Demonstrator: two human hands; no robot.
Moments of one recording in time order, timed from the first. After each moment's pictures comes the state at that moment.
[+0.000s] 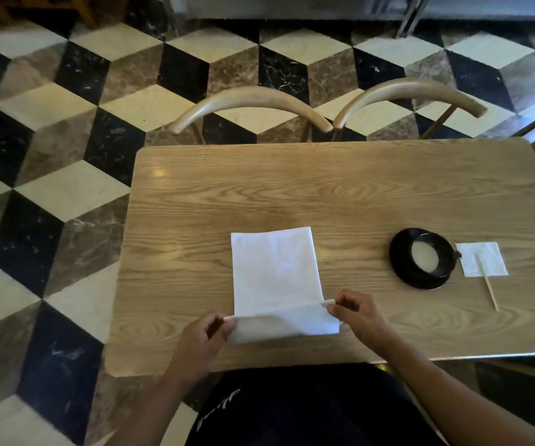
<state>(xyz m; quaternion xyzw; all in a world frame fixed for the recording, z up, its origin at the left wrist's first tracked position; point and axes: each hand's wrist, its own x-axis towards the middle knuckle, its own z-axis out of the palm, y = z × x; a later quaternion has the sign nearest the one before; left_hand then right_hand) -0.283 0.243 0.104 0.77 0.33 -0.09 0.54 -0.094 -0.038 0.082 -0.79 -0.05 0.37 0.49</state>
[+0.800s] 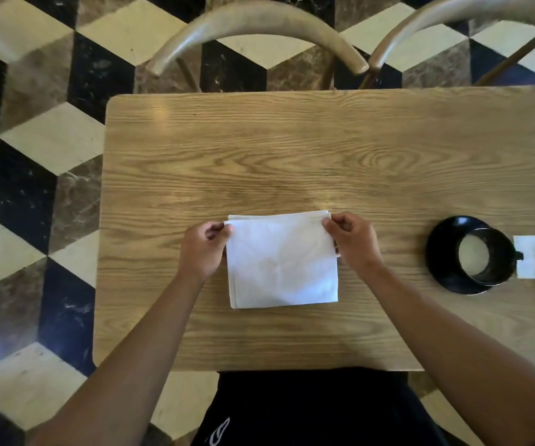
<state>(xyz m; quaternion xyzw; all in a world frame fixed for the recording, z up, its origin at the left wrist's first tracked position) -0.127 0.309 0.034 0.71 0.47 -0.03 0.52 0.021 0.063 0.013 -0.81 0.08 0.32 0.49</state>
